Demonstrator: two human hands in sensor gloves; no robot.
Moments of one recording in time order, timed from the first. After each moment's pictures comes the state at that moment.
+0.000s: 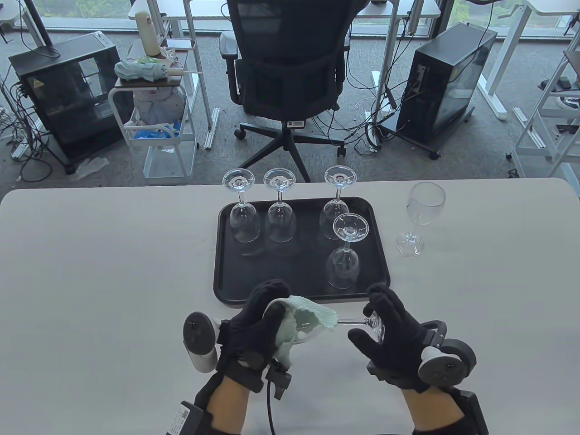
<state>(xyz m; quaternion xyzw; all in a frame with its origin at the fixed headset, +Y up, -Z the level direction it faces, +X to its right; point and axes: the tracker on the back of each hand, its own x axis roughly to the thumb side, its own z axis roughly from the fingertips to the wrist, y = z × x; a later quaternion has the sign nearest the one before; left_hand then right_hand) -0.136 -0.698 -0.302 0.10 -0.26 0.67 0.69 0.191 -0.685 -0.280 0.31 -0.32 0.80 0.40</state>
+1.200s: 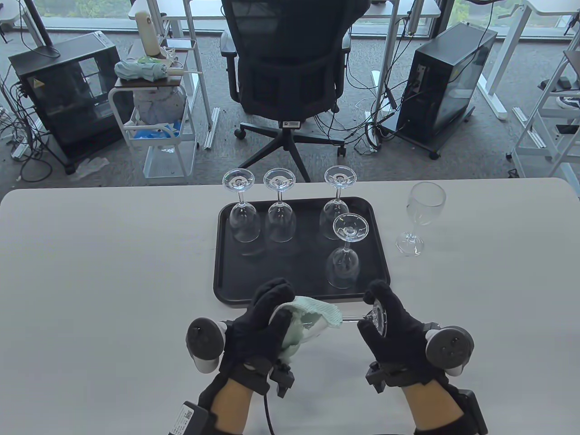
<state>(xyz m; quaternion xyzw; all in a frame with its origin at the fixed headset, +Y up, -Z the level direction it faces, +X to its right) -0.134 -0.700 -0.303 0.13 -0.26 0.63 0.72 0.196 -0.702 -0.296 0.28 -0.24 0.82 0.45</state>
